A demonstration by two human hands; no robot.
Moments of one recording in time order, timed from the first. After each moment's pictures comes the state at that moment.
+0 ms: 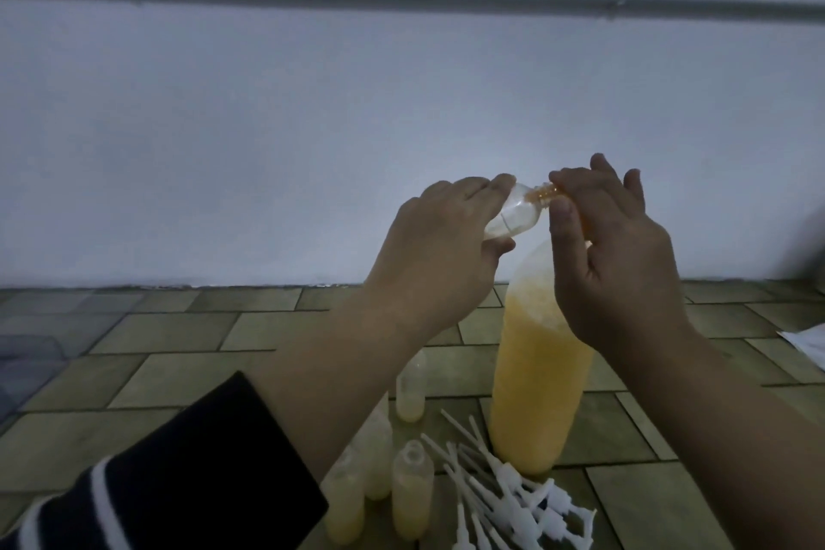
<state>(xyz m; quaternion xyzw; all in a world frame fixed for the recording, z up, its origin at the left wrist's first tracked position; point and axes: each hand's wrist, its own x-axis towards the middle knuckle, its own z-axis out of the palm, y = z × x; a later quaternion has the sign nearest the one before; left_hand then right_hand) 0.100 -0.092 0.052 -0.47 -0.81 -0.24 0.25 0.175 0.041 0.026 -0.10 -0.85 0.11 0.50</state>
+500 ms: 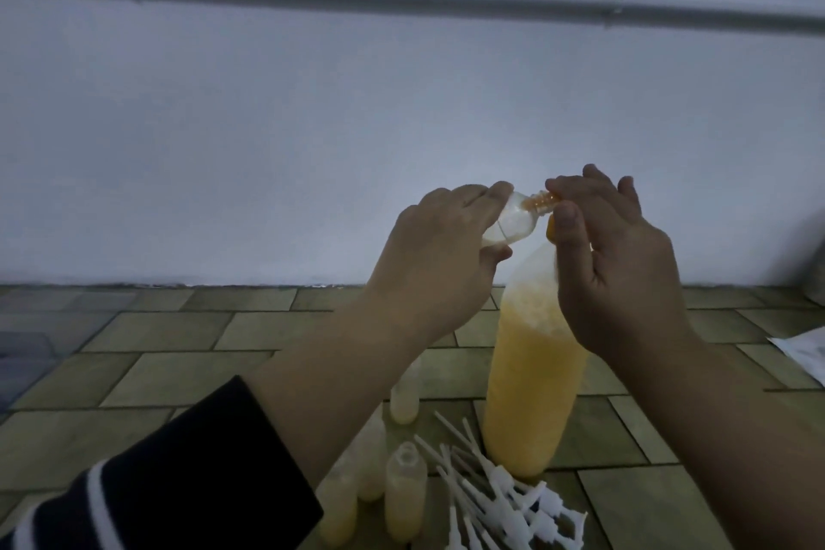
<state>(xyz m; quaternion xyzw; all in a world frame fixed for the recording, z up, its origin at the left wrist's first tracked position) 0.103 -0.092 0.050 -0.47 -0.81 -0.26 0.24 0.182 0.041 0.030 -0.09 -0.86 0.12 0.49</state>
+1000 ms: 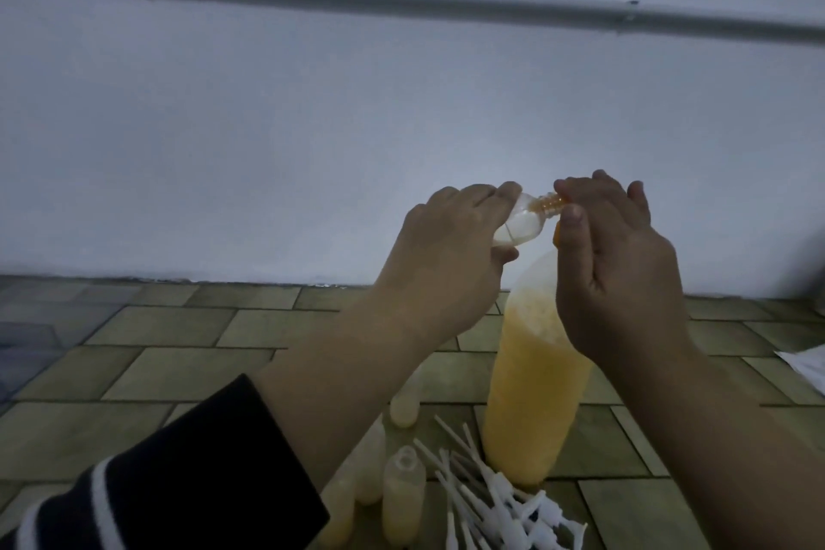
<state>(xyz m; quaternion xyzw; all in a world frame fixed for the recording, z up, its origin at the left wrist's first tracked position) 0.104 -0.089 0.054 -0.47 -0.81 -0.26 0.24 0.177 0.039 0.031 -0.11 -0.85 0.10 0.50</state>
